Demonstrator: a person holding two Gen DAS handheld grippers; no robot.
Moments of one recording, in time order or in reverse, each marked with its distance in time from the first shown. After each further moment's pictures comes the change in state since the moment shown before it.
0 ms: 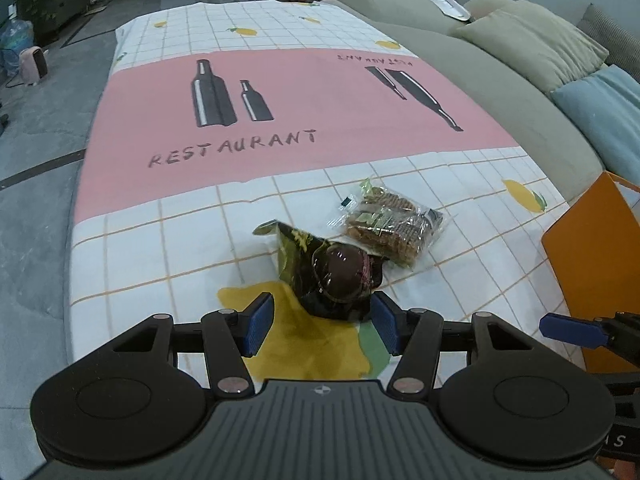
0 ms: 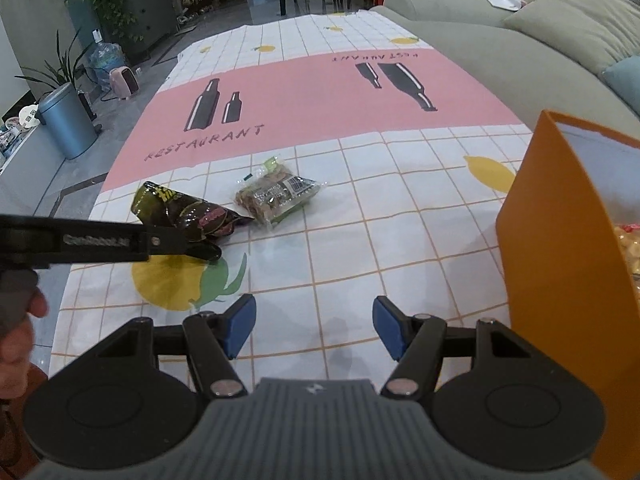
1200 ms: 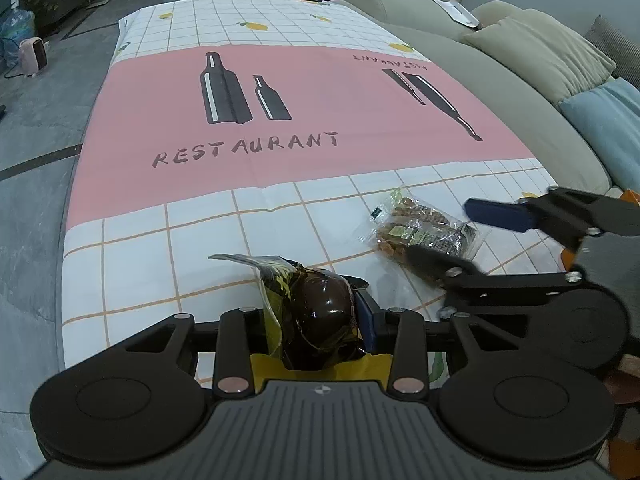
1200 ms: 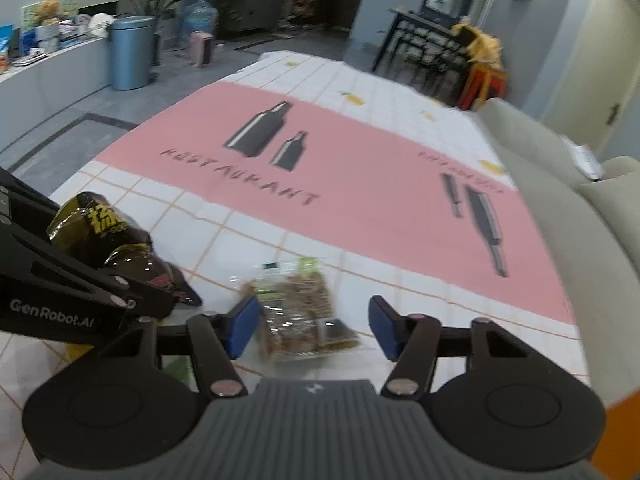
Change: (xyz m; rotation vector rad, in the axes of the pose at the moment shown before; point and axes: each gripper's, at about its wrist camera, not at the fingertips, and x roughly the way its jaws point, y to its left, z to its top) left arm 0.018 0.025 0.005 -0.030 -0.008 -0.018; right arm 0.083 0.052 0.057 -0.493 -0.159 -0.005
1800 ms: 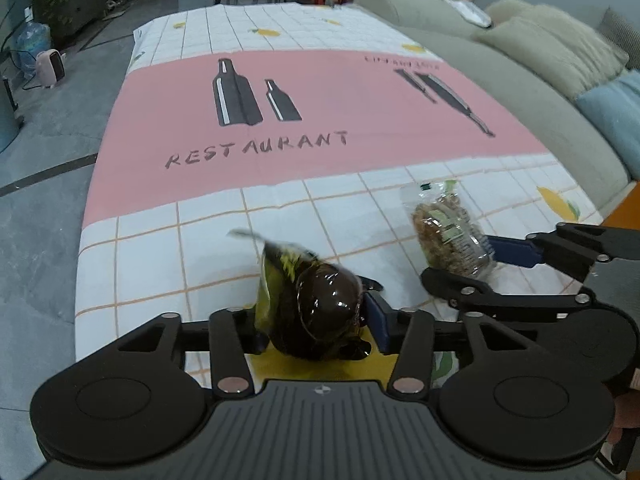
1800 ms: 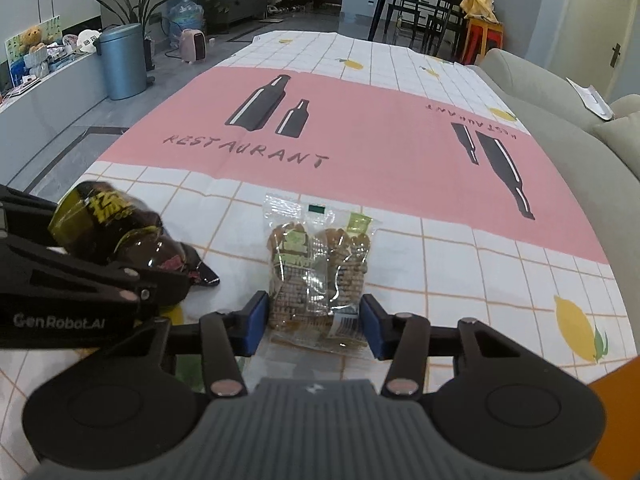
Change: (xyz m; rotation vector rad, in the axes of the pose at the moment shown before) left arm -0.002 -0.013 -0.005 0.025 -0.003 0.086; right arm -0.001 -0.001 -0.019 0.143 0.066 0.035
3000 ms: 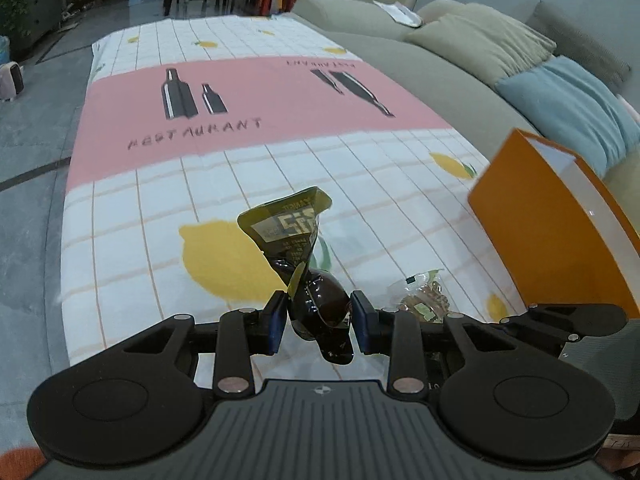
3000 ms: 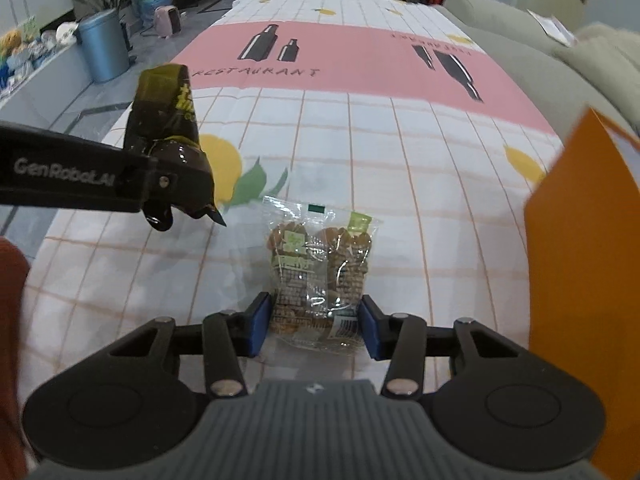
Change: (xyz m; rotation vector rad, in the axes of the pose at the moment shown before) left arm -0.077 -0.036 -0.057 0.055 -0.026 -0.164; right arm -0.103 0.019 -0.090 0.148 0.148 -0.005
